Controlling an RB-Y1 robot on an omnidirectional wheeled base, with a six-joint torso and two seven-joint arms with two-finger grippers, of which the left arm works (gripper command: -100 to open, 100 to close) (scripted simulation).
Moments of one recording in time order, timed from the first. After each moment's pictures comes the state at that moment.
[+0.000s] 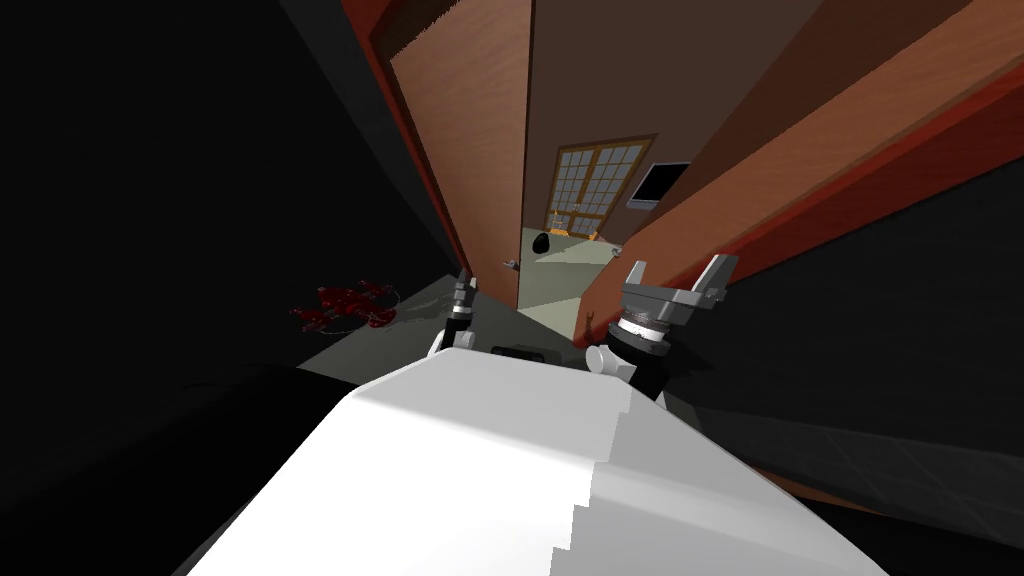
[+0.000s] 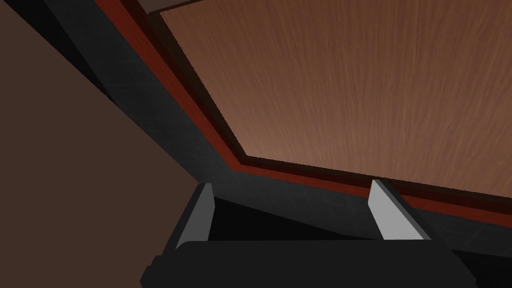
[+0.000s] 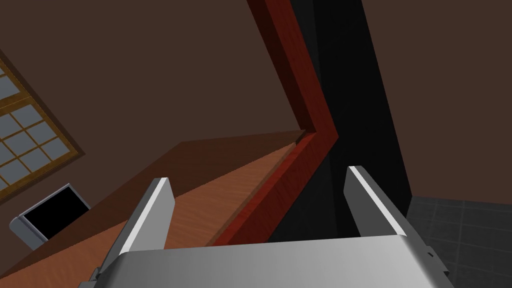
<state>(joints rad) 0.44 0.05 -0.06 -2.00 -0.05 -0.49 0.01</state>
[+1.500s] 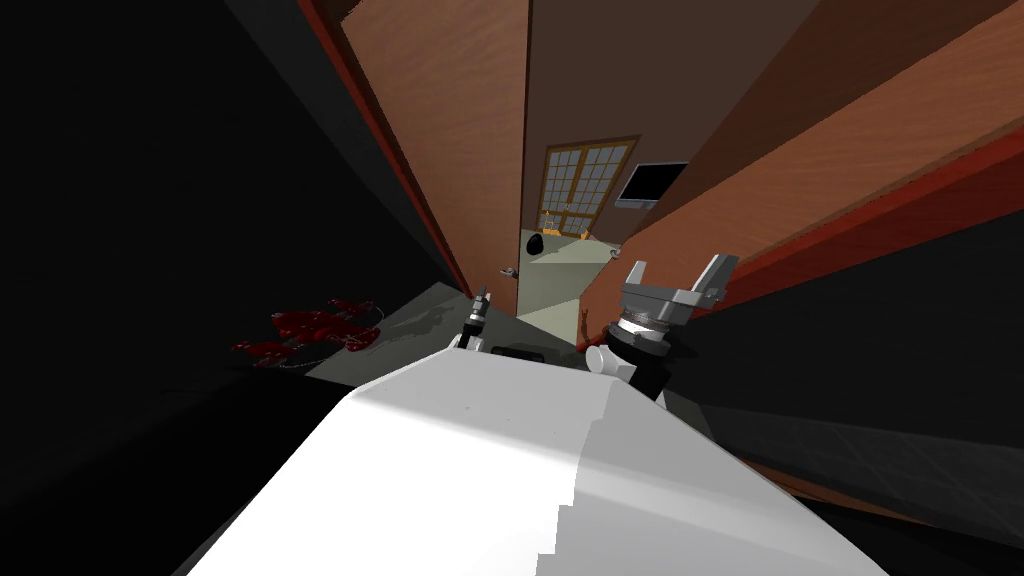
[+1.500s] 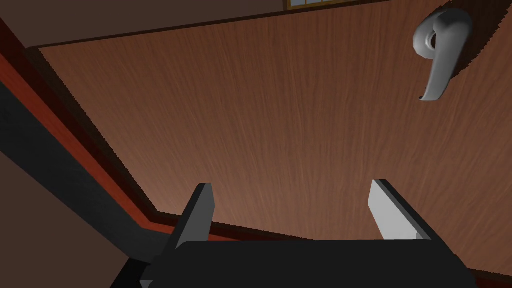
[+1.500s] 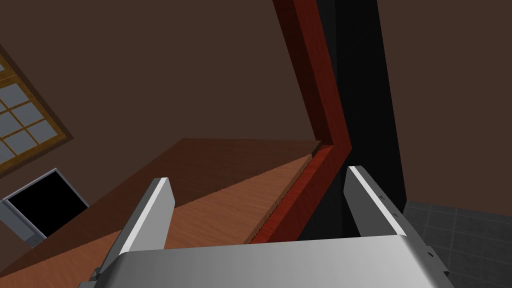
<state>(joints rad) 0.33 0.08 -0.14 -1.60 -0.04 -0.59 0.03</state>
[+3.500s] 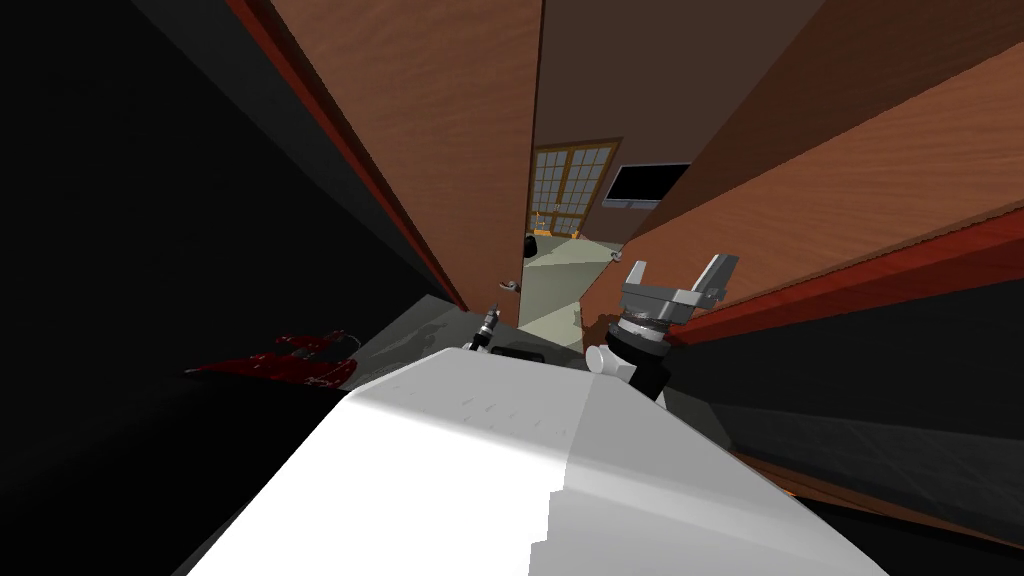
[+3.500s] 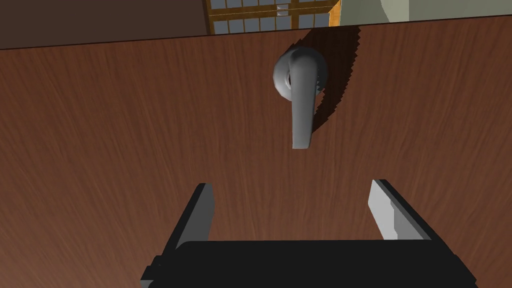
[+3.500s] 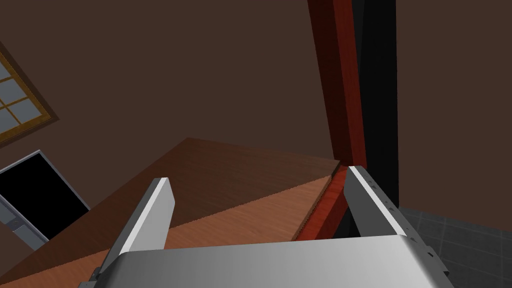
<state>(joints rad) 0.19 0.09 -0.23 -1.09 -0.01 -0.72 0.06</state>
